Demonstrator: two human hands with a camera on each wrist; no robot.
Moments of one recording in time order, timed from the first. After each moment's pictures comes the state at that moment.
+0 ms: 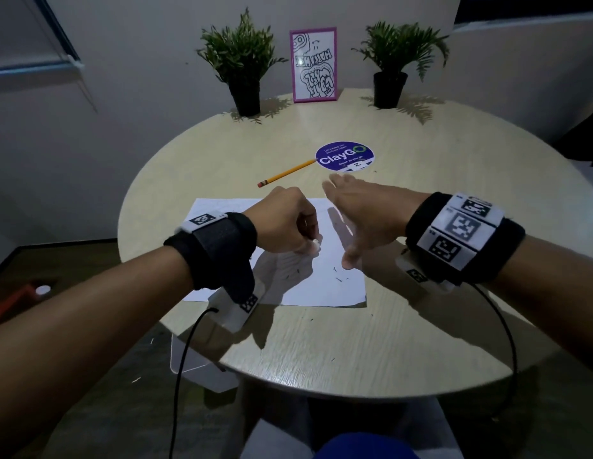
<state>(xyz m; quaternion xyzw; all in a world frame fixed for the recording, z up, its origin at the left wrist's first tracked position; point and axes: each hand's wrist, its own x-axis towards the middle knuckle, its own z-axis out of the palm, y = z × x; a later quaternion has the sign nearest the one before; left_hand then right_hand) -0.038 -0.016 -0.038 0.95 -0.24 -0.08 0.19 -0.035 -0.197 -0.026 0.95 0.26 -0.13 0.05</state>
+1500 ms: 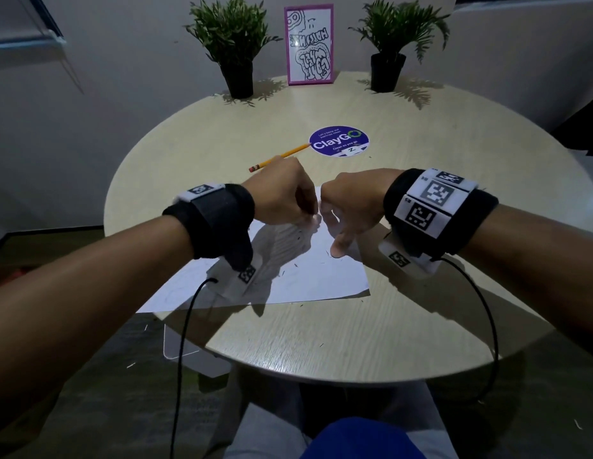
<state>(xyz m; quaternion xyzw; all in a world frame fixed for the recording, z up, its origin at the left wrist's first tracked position) -0.029 -0.027 -0.030 0.95 -0.26 -0.05 0.18 -0.027 -0.188 -0.024 0.94 0.27 -0.21 0.09</state>
